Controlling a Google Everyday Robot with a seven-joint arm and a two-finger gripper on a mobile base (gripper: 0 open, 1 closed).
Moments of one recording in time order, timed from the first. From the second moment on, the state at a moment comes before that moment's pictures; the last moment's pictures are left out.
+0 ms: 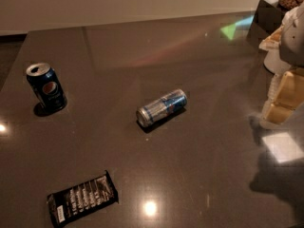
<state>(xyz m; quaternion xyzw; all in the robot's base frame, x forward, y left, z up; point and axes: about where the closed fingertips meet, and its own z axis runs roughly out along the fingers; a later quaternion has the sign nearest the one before) 0.438 -0.217 0.976 -0.60 0.78 -0.03 0.16</state>
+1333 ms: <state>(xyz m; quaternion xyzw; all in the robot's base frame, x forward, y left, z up) 0.495 -0.130 0.947 -0.71 0.68 0.02 0.17</state>
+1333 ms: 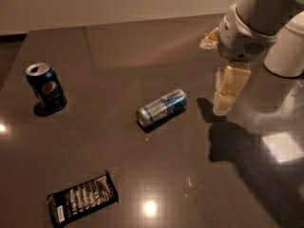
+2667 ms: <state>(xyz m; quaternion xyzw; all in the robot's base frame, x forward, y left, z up) 0.505 -0.053 0.864 -0.82 0.56 0.07 0.10</state>
